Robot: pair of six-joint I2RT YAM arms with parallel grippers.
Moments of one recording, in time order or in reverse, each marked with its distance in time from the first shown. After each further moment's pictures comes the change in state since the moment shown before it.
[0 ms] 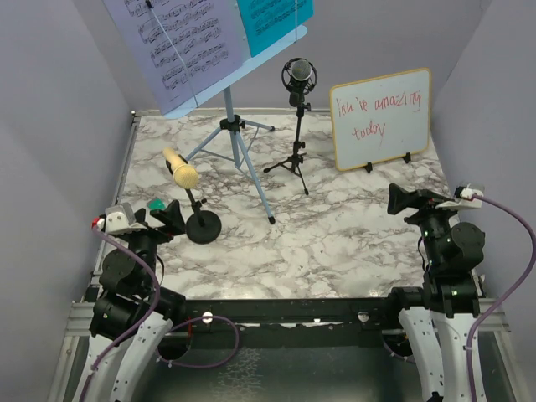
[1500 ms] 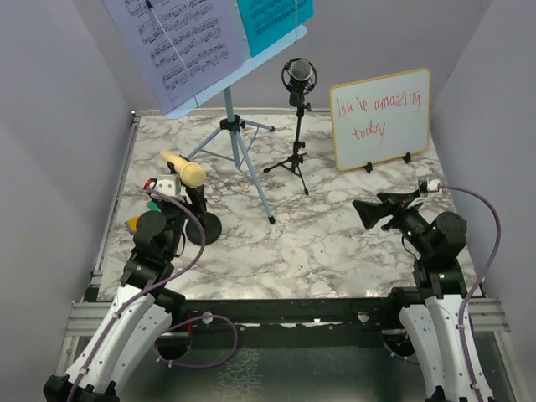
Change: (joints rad) left arm 0.012 0.380 -0.126 0.454 0.226 0.214; right arm 0.007 0.102 -0.132 0.161 -0.497 0.051
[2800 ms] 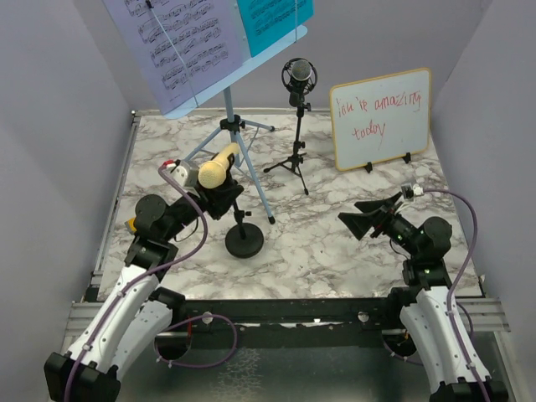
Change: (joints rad) left arm 0.027 0.155 0.098 0.204 0.702 -0.228; right arm 0.022 0.043 -0.205 0.326 -0.214 0.177
